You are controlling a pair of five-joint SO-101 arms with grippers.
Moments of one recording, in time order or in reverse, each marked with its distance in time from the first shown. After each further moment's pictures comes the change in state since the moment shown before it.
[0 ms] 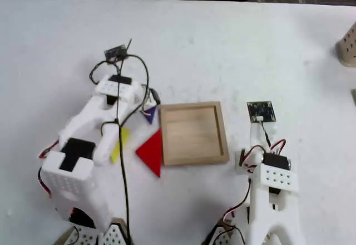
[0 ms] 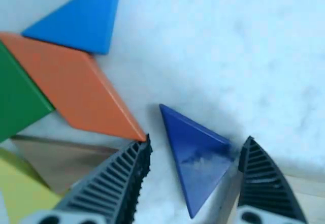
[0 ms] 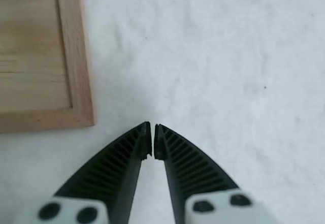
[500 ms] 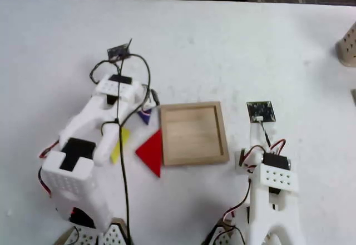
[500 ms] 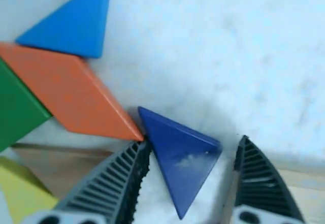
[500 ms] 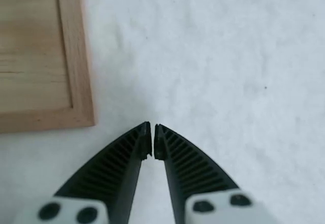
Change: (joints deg) left arm 0.3 0.1 -0.5 0.1 -3.3; right arm -0.1 0.0 0.0 0.0 0.0
